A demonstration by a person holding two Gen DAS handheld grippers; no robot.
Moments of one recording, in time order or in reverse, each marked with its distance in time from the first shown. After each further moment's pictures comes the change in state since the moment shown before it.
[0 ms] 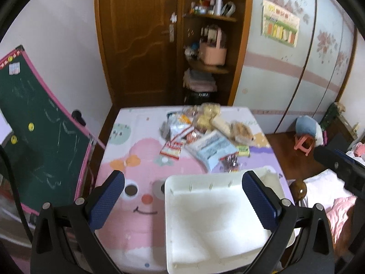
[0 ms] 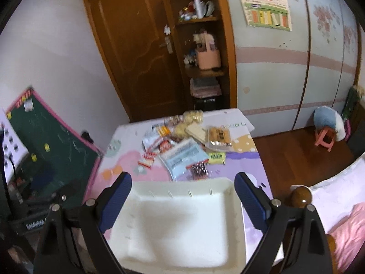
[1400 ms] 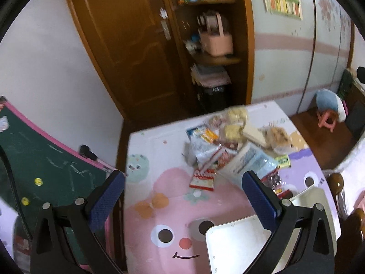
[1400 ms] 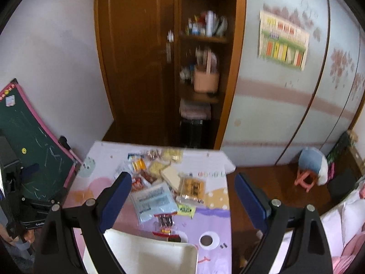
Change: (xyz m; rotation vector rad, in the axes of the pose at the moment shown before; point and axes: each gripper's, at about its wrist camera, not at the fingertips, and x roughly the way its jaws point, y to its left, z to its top) left arm 0.126 0.017 0.098 0.210 0.102 0.124; right arm 0.075 0.000 0.145 -0.205 0.063 -0.132
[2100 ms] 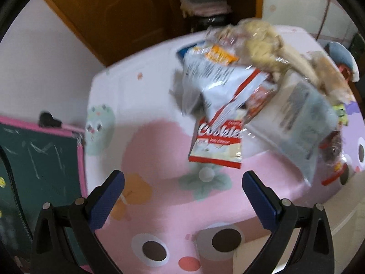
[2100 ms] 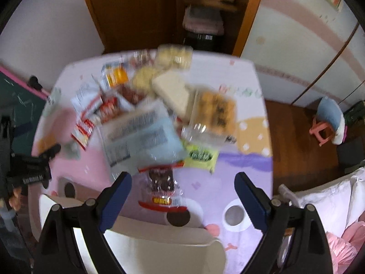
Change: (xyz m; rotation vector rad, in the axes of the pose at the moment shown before) left arm 0.236 -0.010 -0.052 0.043 0.396 -0.022; right arm 0.217 0.025 -0.101 -0.022 0.490 0.011
